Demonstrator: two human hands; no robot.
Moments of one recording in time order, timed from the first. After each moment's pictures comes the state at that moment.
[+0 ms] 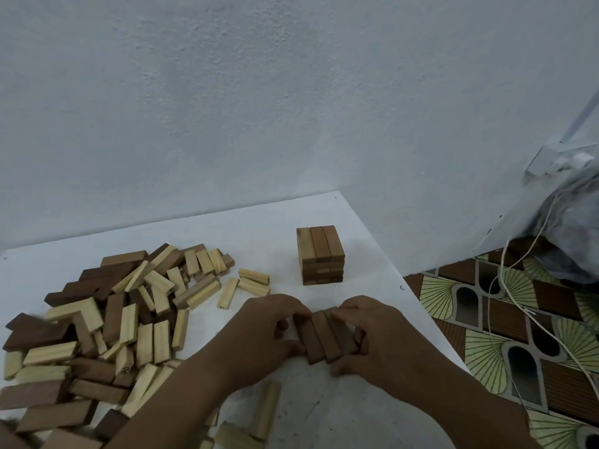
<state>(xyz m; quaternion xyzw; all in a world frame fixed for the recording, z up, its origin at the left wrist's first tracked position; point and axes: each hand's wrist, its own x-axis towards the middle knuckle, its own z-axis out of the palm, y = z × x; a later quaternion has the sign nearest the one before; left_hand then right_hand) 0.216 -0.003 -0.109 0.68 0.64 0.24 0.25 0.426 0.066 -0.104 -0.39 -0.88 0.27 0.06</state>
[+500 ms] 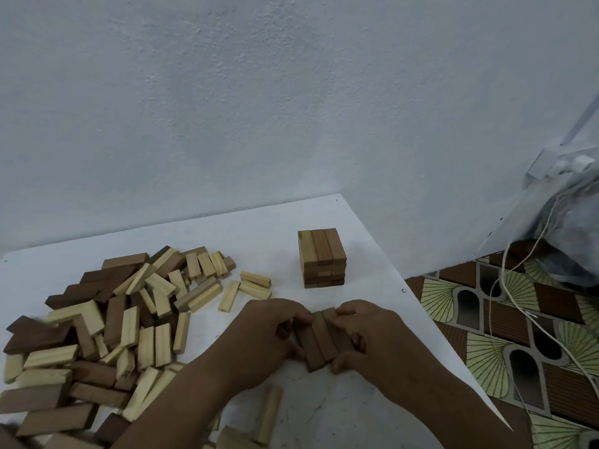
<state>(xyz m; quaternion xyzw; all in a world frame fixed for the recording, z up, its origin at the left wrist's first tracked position) 0.213 -0.001 -0.114 0.68 0.63 0.27 0.25 0.420 0.070 -0.112 -0.39 -0.88 0.26 0.05</state>
